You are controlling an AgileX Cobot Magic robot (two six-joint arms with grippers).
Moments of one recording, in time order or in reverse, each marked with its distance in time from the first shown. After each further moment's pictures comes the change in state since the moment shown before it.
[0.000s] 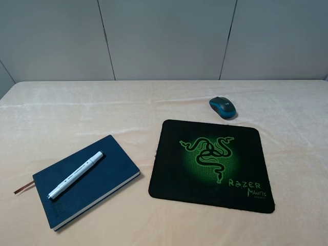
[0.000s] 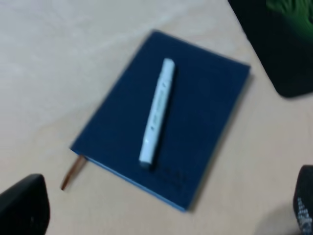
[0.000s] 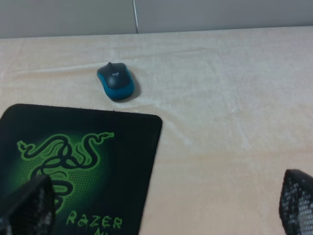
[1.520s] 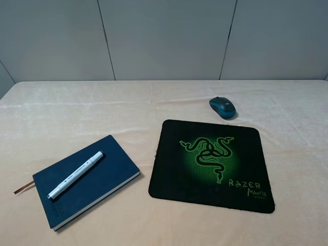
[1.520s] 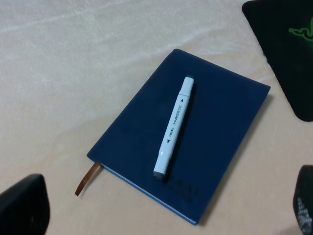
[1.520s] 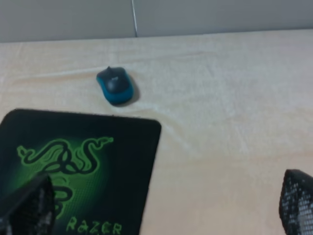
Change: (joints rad) left arm 0.079 -0.059 0.002 -0.005 -0.010 0.003; right arm 0.000 0.033 -0.024 -0.005 -0.012 0.006
